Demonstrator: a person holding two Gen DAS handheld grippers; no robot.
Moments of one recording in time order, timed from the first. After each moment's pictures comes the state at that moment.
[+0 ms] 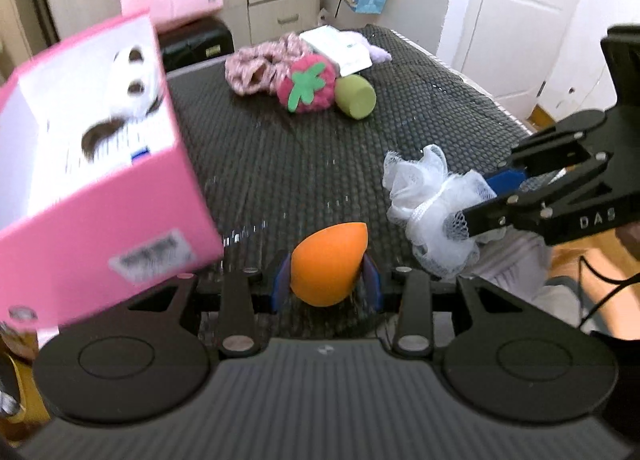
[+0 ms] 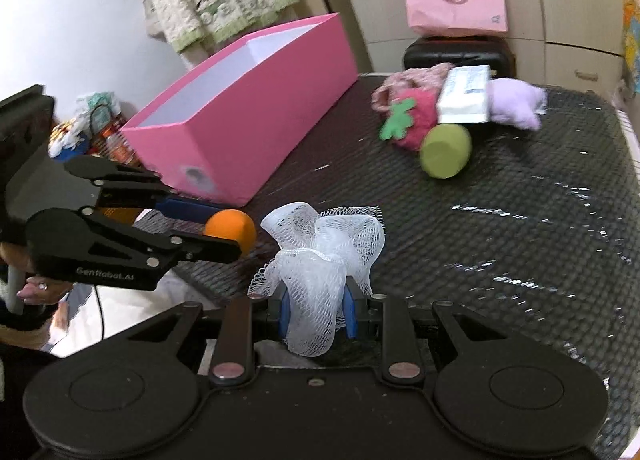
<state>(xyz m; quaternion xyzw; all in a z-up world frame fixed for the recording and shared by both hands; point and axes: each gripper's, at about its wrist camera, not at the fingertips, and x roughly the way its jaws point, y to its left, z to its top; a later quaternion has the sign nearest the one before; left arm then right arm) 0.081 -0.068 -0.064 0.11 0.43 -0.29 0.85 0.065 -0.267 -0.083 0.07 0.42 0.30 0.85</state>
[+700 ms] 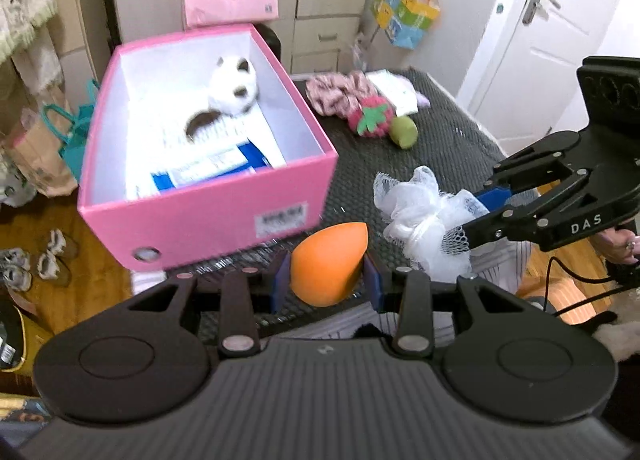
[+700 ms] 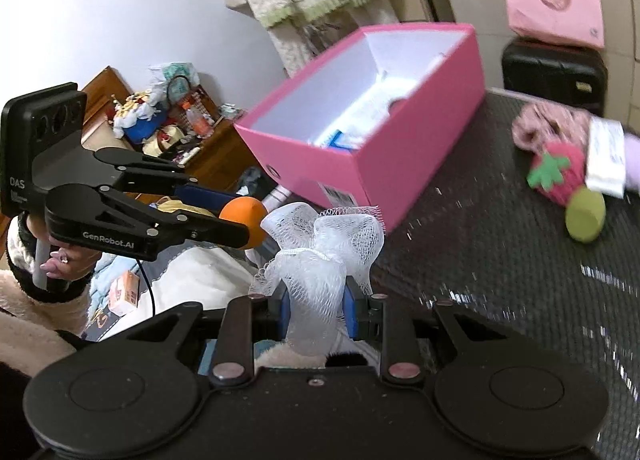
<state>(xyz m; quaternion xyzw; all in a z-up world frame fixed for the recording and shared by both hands) 0.057 0.039 0.014 0.04 0.42 -0.26 0.87 0.074 -0.188 -0.015 0.05 0.43 0.40 0.81</state>
